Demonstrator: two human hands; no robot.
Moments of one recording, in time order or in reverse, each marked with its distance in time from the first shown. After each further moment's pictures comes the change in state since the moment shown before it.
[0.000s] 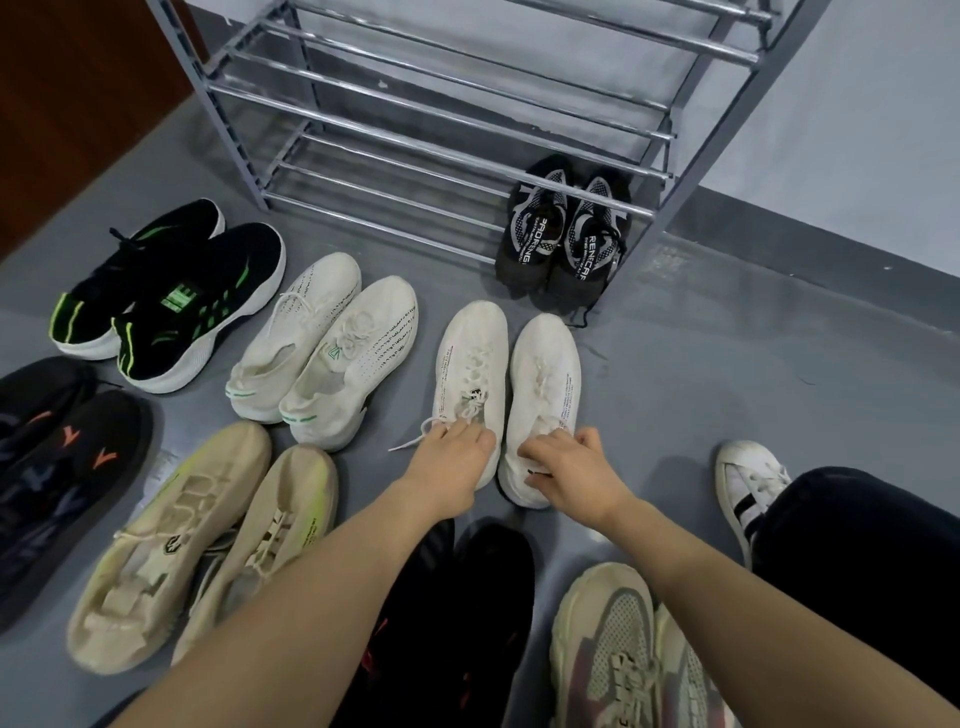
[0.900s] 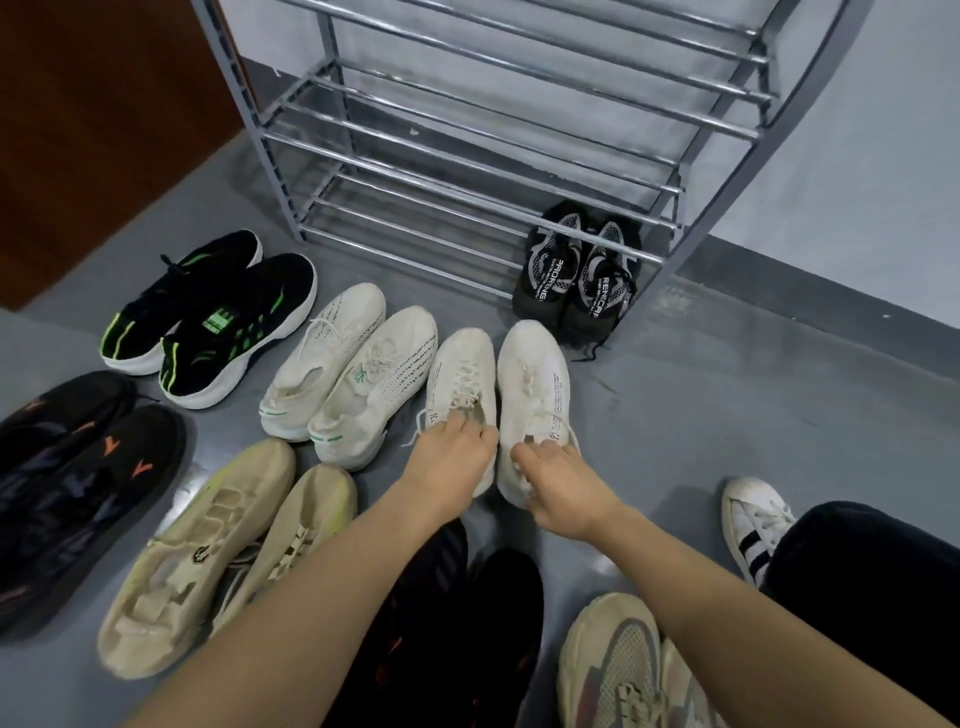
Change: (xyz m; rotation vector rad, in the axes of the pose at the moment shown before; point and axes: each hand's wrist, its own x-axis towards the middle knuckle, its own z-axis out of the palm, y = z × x) left_hand -0.023 -0.011 -0.057 0.108 0.067 -0.081; right_hand 0.016 -0.039 -0.039 -0.085 -0.116 -0.054
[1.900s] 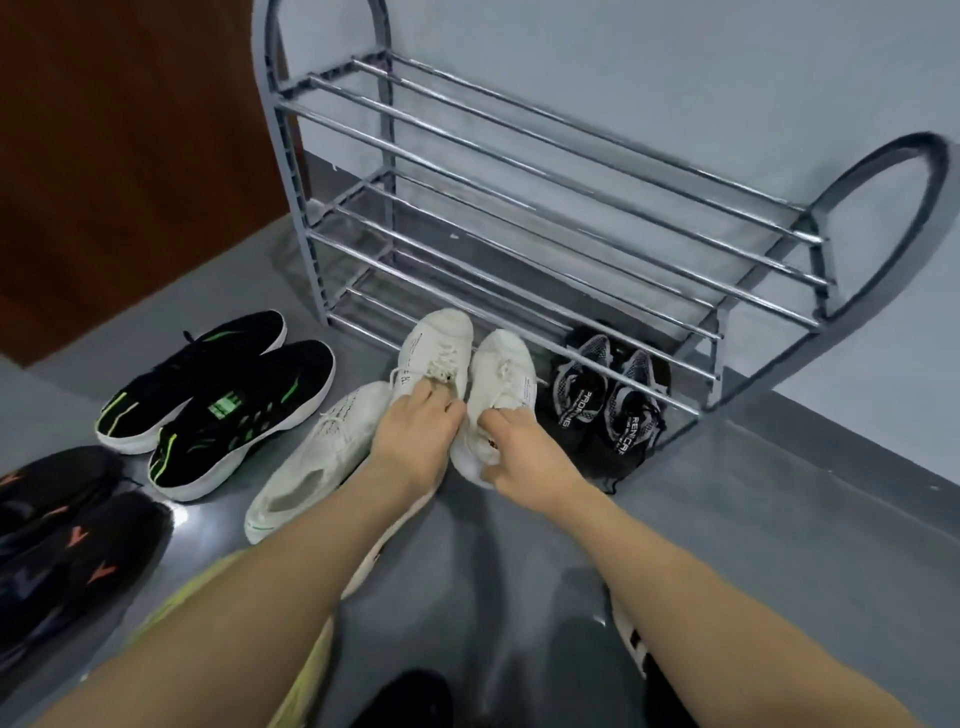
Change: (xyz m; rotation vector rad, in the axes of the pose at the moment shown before) left_hand 0.085 -0.112 -0.064 -0.073 0.307 -0.207; right_hand 0.146 0.000 -0.111 0.119 0.213 -0.089
